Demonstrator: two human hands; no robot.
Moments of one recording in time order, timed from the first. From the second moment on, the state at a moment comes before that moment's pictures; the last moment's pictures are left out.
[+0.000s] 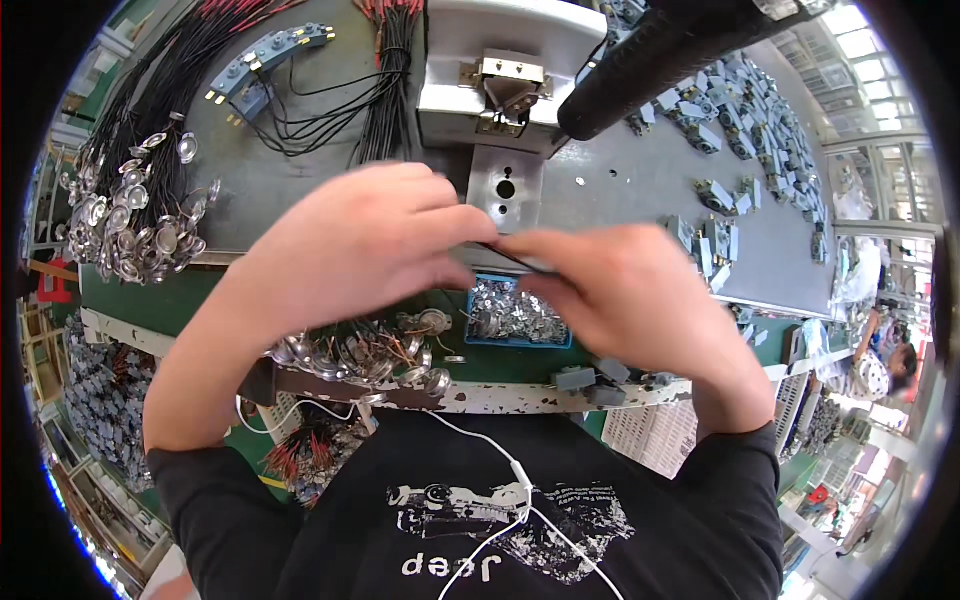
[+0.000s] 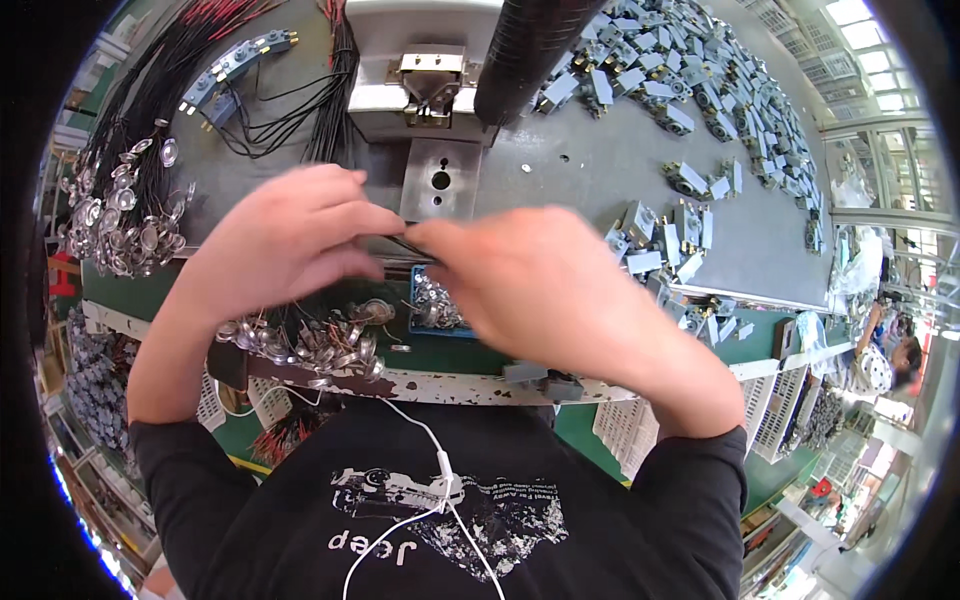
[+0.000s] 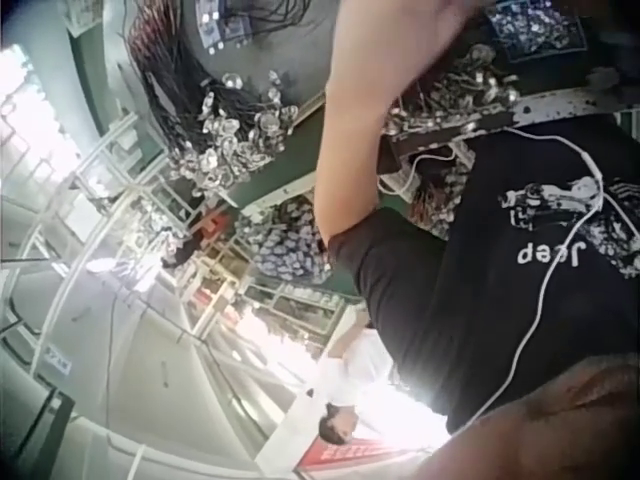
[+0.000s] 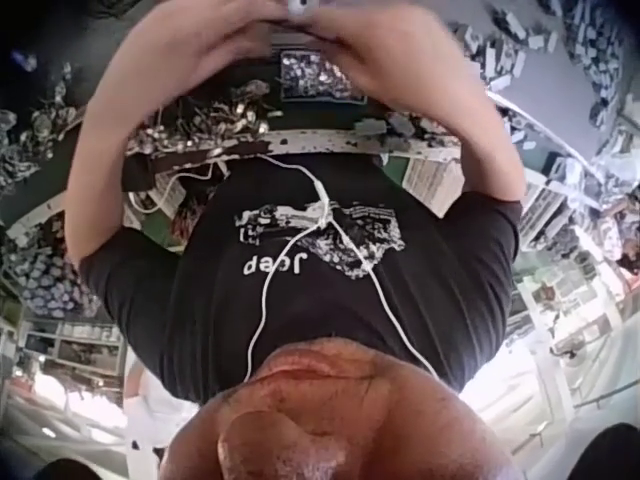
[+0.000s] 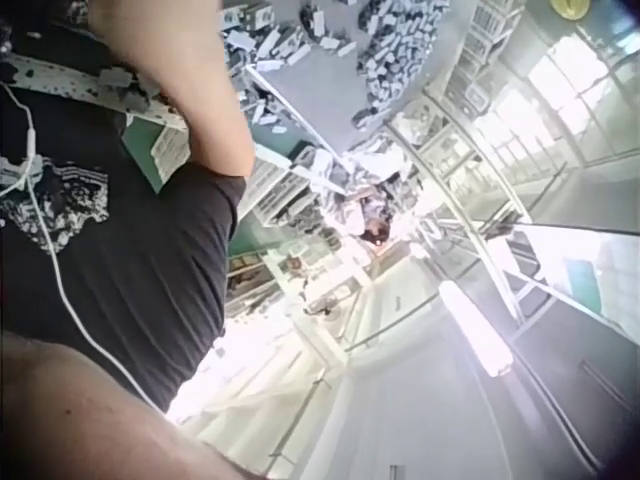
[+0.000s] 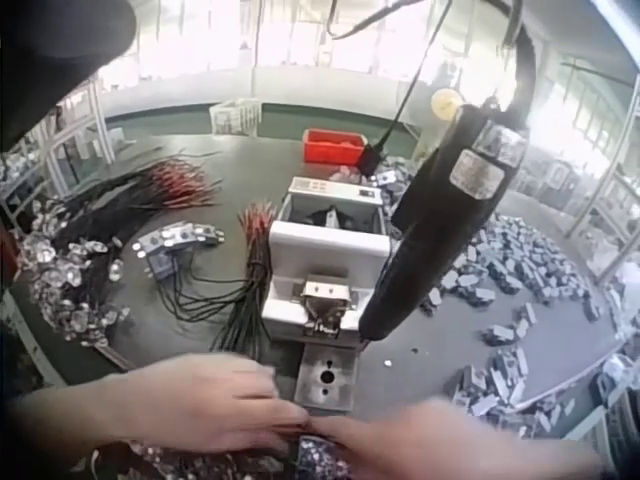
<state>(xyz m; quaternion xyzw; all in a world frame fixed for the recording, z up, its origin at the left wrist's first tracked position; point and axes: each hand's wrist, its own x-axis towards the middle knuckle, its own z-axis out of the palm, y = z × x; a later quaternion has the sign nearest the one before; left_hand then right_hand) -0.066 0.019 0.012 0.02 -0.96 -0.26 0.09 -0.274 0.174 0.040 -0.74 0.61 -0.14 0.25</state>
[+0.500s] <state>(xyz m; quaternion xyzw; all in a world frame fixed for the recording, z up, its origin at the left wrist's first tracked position) -0.086 0.014 0.023 0.07 -0.94 -0.28 0.17 -0.286 0.189 -0.019 -0.65 0.58 -0.47 0.14</state>
